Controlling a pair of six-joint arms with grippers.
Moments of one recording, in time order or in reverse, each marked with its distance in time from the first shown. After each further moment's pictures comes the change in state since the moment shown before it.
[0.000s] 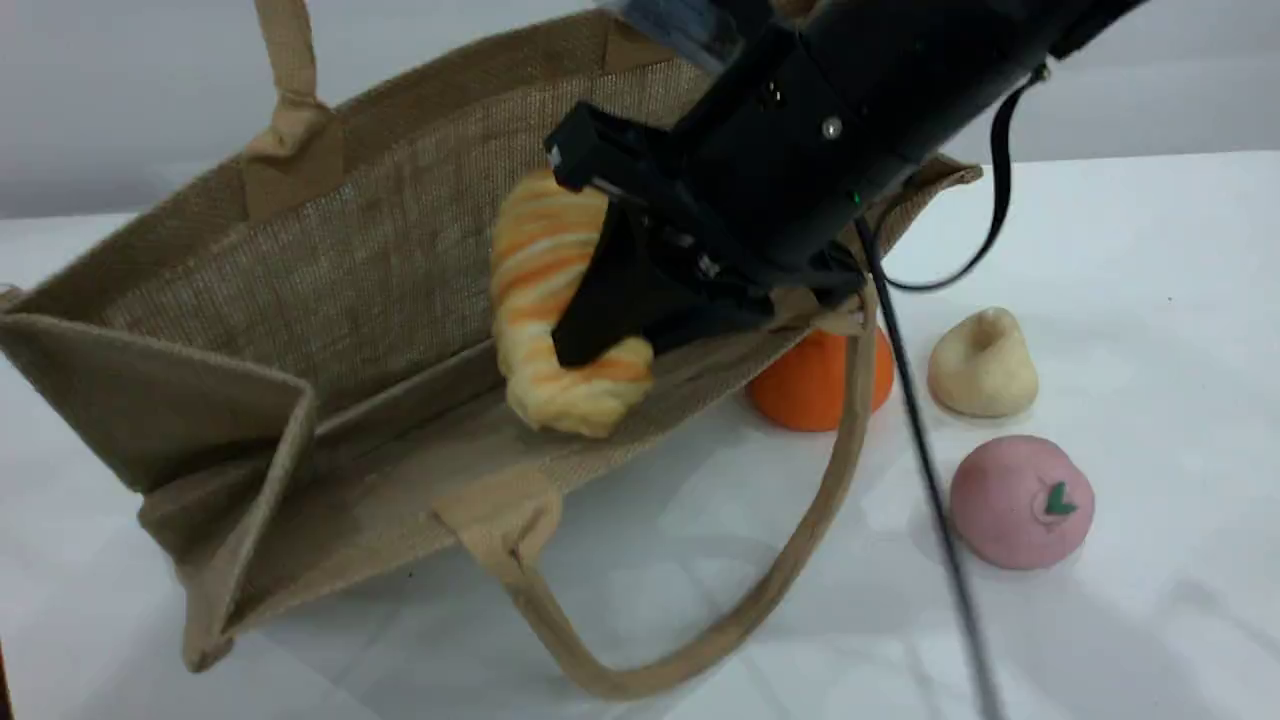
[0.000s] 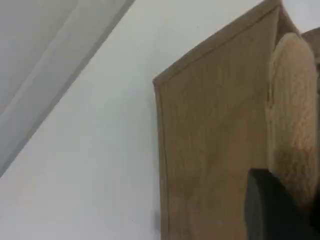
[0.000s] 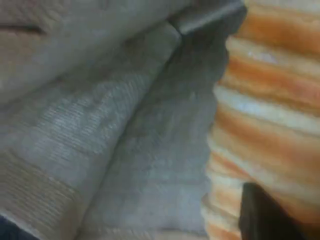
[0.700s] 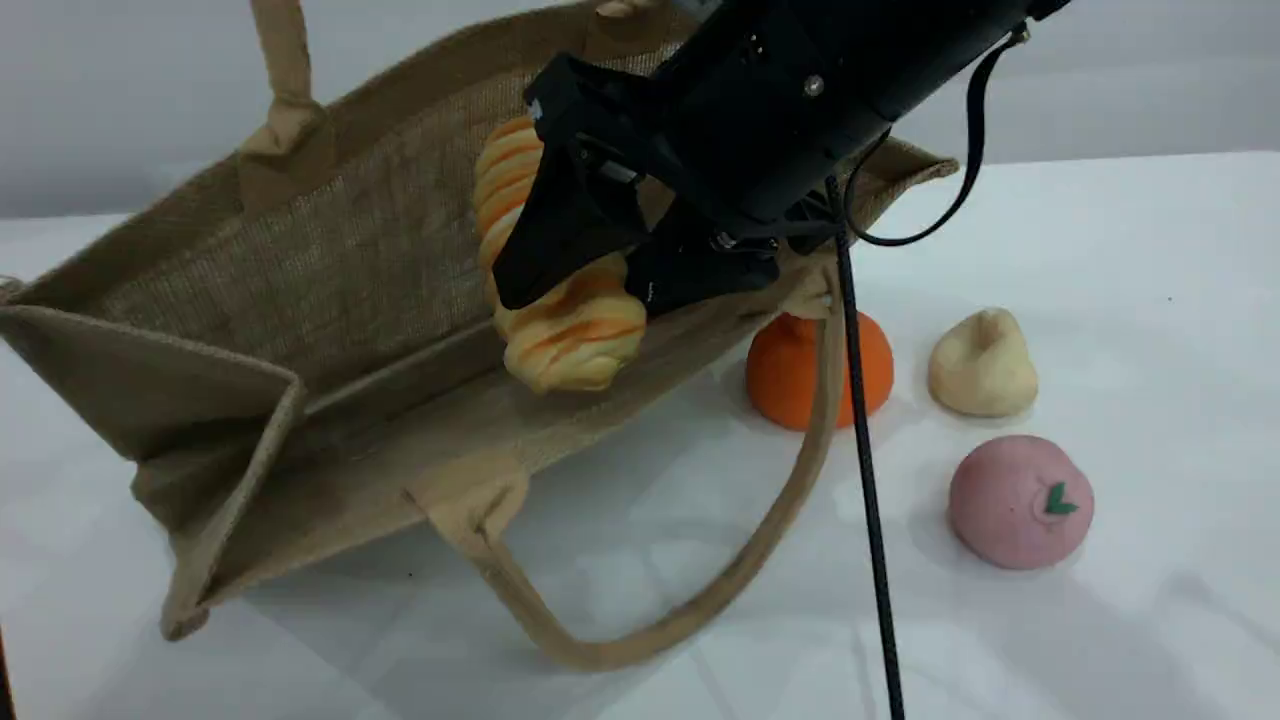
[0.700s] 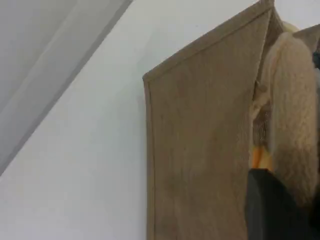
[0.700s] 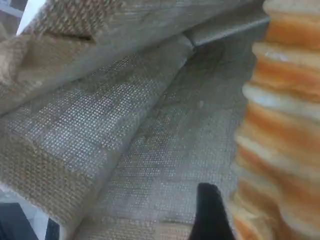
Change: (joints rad) left arm 0.000 0.000 0.000 0.000 0.006 0.001; right arm 0.000 -0.001 -0.025 0.029 -0.028 -0.072
